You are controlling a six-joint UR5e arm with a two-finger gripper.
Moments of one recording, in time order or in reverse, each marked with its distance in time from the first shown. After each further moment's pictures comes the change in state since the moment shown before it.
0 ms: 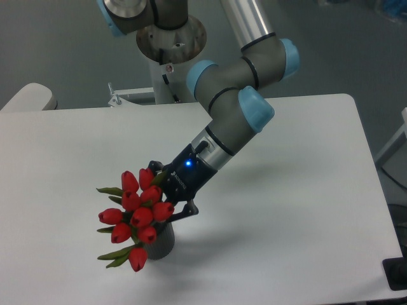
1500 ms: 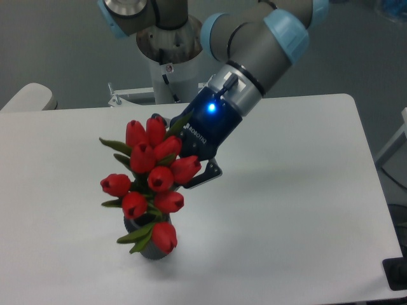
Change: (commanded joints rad) arm 0.052 0.084 0.230 0.000 -0.084 -0.364
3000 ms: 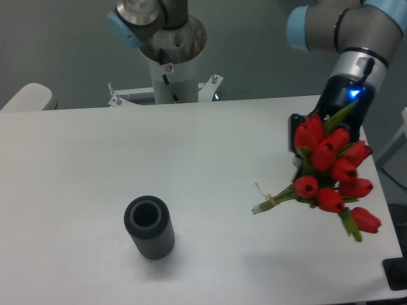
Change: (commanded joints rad) arm 0.319 -0.104 0.028 0.008 0.015 0.084
